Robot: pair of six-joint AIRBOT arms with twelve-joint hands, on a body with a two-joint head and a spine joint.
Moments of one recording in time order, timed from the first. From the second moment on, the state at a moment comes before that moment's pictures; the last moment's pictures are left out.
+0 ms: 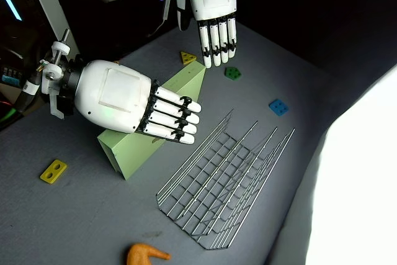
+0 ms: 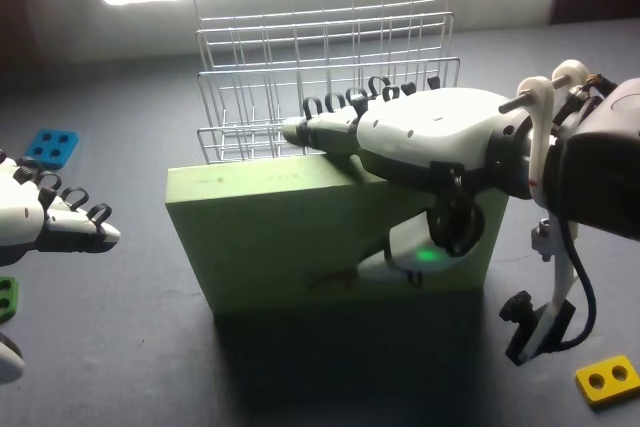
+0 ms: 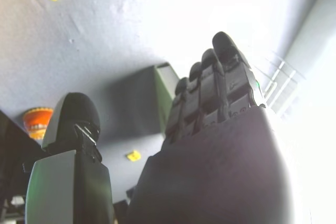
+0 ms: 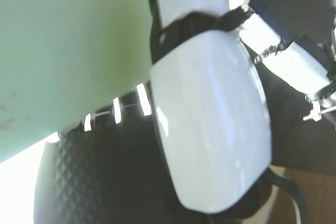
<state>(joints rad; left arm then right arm) 0.05 -0.53 0.68 0.25 0.88 1.02 -0.23 -1.14 0.84 1.58 0.34 -2.29</state>
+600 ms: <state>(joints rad) 0.05 -0.53 0.68 0.25 0.88 1.02 -0.20 -1.12 0.84 1.59 0.33 -2.29</state>
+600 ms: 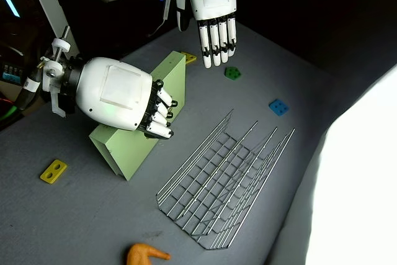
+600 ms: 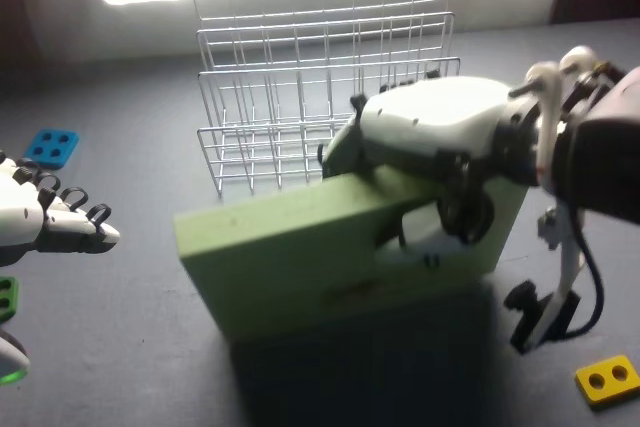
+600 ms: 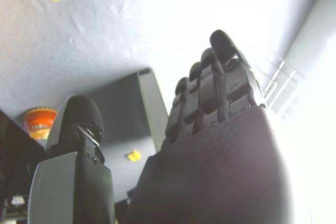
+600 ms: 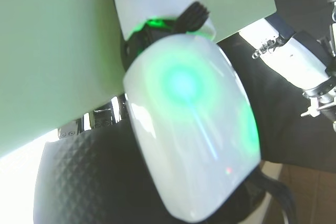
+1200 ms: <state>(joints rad) 0.05 -0.53 0.68 0.25 0.88 1.02 0.00 -1.06 0.81 1.81 0.36 -2.52</state>
